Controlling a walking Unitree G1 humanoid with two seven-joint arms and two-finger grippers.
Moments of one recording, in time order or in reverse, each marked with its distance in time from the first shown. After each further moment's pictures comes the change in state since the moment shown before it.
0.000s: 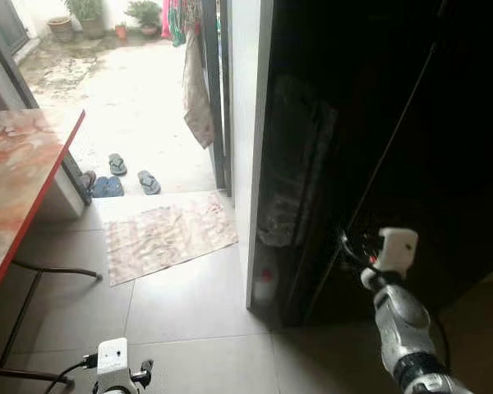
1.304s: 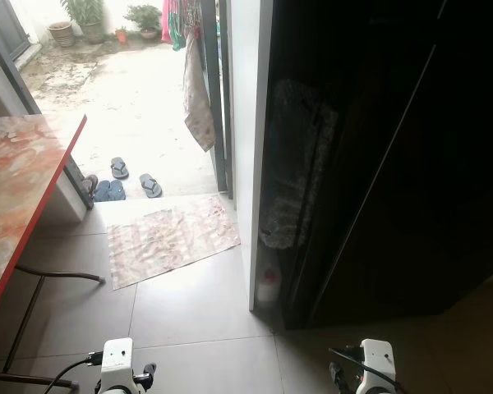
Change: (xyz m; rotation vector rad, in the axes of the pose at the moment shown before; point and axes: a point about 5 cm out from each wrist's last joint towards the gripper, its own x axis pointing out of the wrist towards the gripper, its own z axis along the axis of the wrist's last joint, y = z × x) left arm 0.001 0.000 0.000 0.082 0.039 -0.031; right arm -0.102 0.010 -0.133 0.047 0.744 -0.084
